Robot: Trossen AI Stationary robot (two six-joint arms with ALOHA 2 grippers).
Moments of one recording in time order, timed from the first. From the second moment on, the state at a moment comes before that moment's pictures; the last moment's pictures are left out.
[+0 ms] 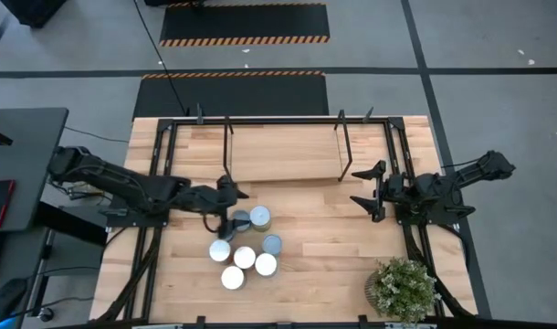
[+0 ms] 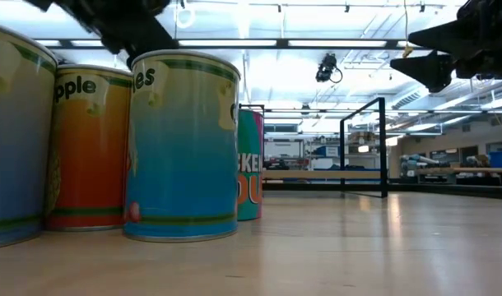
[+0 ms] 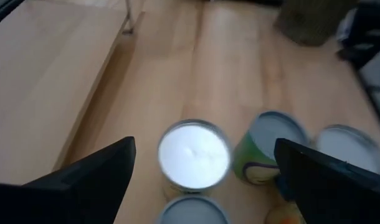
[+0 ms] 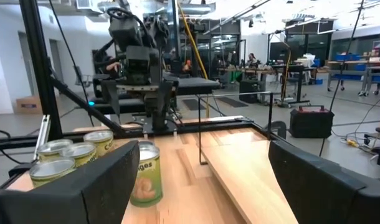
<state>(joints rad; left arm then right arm) -0.23 1.16 0.72 -0.16 -0.27 -0.29 0.32 0.22 0.01 0.36 0.50 -0.05</state>
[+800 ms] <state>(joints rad) -0.21 1.62 1.22 -0.80 -0.17 -0.32 0.33 0.40 0.08 0.39 0.47 -0.10</state>
